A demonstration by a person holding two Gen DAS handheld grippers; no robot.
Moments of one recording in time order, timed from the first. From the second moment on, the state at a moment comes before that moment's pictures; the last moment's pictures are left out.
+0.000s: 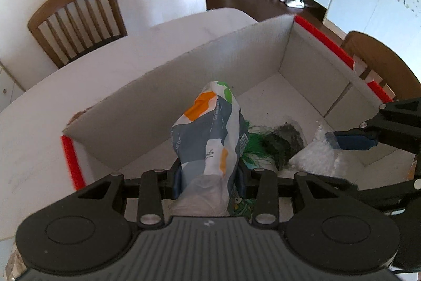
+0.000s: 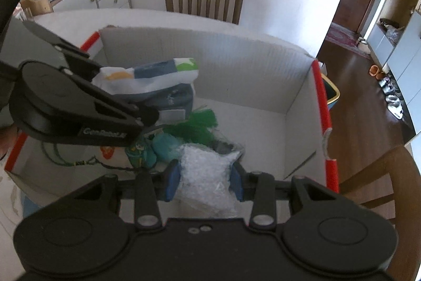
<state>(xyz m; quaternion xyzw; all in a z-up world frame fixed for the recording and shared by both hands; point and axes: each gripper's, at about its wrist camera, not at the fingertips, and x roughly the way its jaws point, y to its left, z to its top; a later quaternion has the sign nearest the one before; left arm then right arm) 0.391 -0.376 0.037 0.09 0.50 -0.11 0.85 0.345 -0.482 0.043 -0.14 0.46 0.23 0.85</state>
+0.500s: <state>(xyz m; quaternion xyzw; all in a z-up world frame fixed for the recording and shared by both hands) 0.405 -0.380 0.018 0.09 0.53 -0.12 0.84 0.352 -0.480 0.029 -0.14 0.48 0.24 0.83</state>
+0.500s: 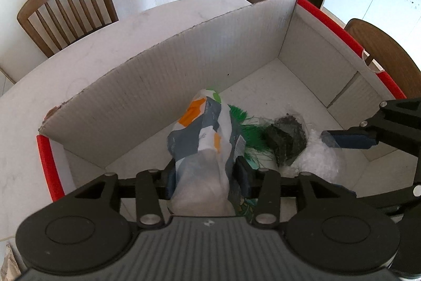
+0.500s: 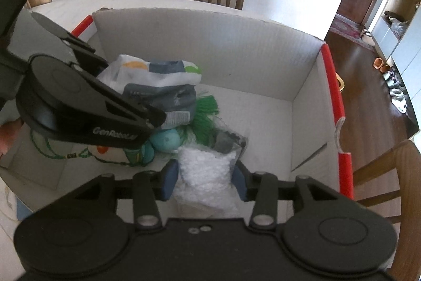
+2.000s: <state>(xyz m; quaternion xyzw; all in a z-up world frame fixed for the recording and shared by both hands) 0.258 -0.290 0.132 0.04 0.39 -0.13 0.91 0.255 -0.463 0.131 -0.07 0.38 0.24 0.89</state>
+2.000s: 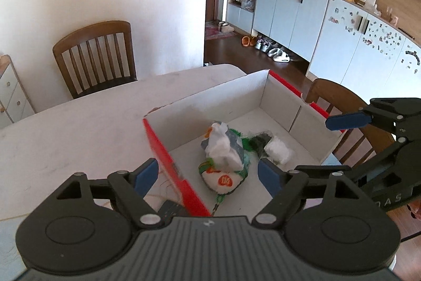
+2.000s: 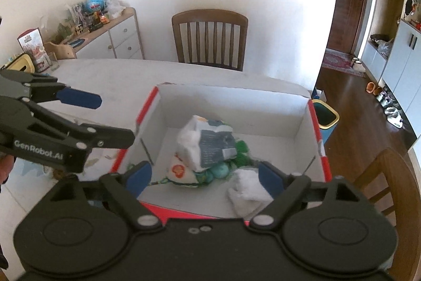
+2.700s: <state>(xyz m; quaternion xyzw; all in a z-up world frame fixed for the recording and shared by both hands) 0.189 -0.133 0.103 -0.01 0.41 -0.04 0.91 0.215 -0.349 0.127 -0.07 0.38 0.26 0.88</state>
